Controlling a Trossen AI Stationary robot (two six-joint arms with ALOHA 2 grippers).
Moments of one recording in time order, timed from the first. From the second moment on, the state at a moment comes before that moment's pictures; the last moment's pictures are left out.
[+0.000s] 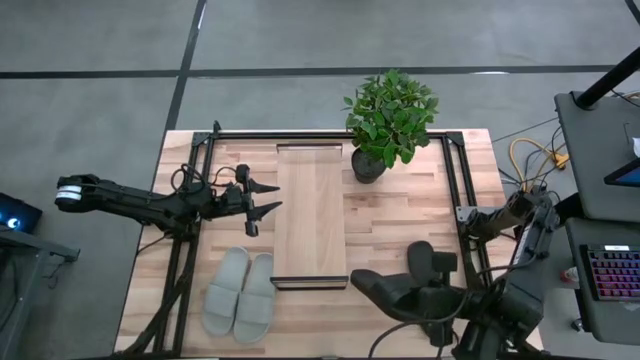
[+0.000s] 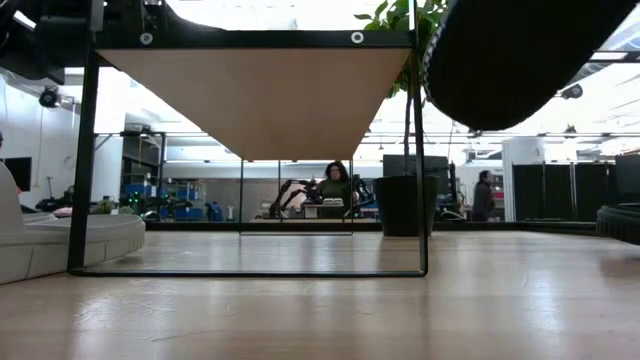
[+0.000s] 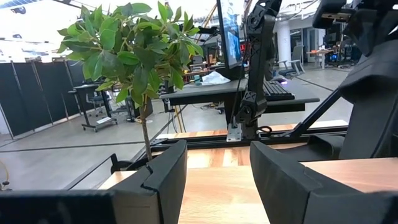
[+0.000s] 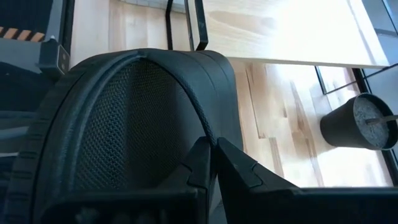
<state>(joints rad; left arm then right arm) 0.00 0.85 0.26 0.75 -0.16 0.16 0.99 1.73 1.89 -1.57 0.68 0.94</state>
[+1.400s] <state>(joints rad) 0.00 0.97 0.28 1.02 0.19 0.30 0.99 1.63 1.96 -1.50 1.30 0.89</state>
